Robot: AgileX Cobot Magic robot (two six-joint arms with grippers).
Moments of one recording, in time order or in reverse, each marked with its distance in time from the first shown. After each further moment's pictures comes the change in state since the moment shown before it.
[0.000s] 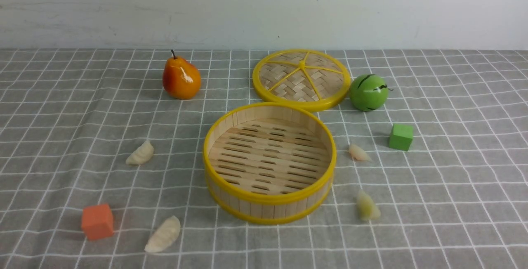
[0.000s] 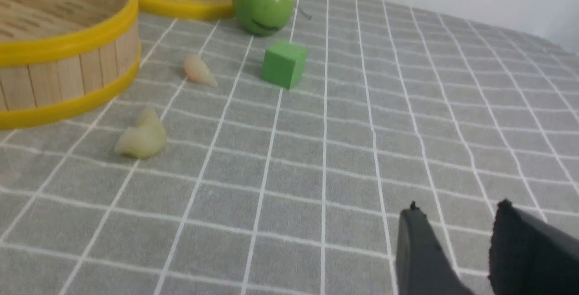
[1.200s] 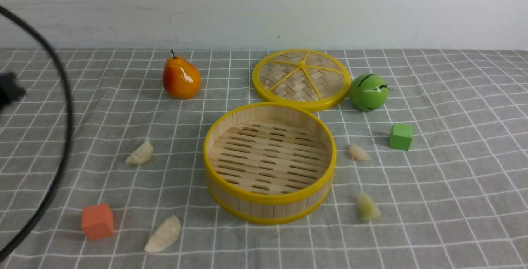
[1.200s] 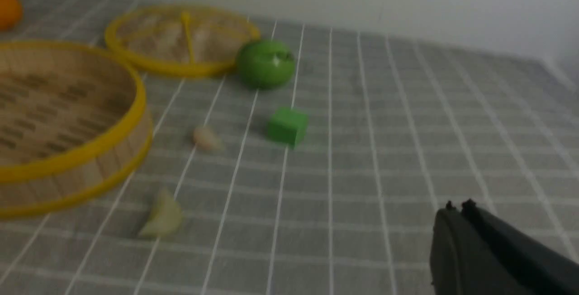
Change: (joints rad) right arm -0.003 0.553 -0.468 0.098 0.178 -0.031; left arm 0.001 0.891 -0.762 0.053 0.038 -0.227
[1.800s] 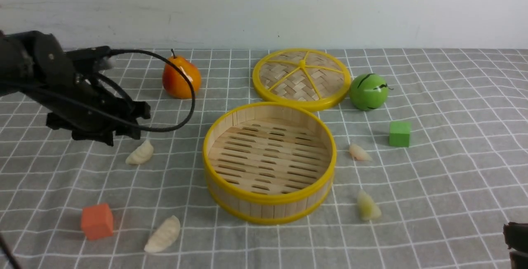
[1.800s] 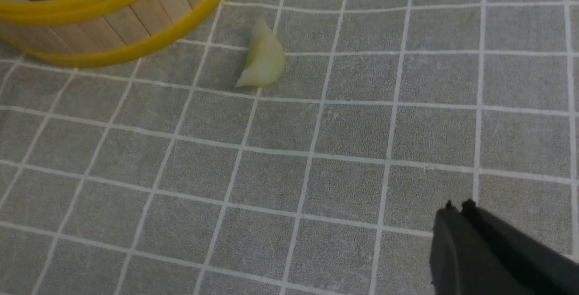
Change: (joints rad) right arm 0.000 0.272 -0.015 0.290 0.113 -0.191; left arm -0.004 0.994 -0.621 -0.108 0.310 0.334
